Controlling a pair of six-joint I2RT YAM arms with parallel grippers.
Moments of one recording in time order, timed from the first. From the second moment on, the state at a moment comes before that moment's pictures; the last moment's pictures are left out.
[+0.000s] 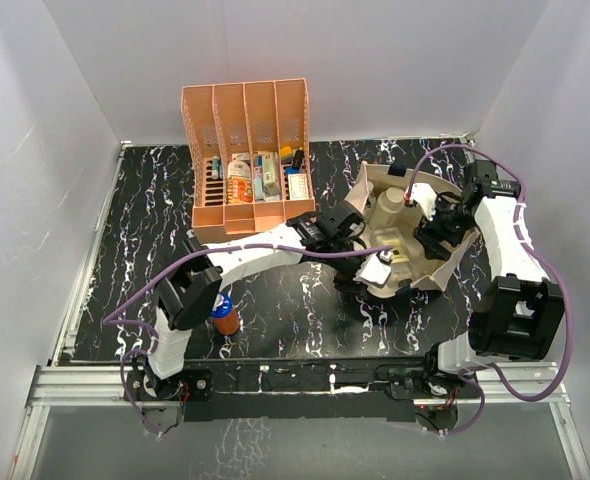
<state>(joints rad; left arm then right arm) -0.99 1.99 1.60 -0.51 0.81 0.99 -0.19 1.47 1.28 -1.12 -0.43 -1.23</state>
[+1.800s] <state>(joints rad) -1.00 1.99 1.59 -0.49 0.80 0.97 -0.19 1.44 1.25 -1.06 -0.39 -1.15</state>
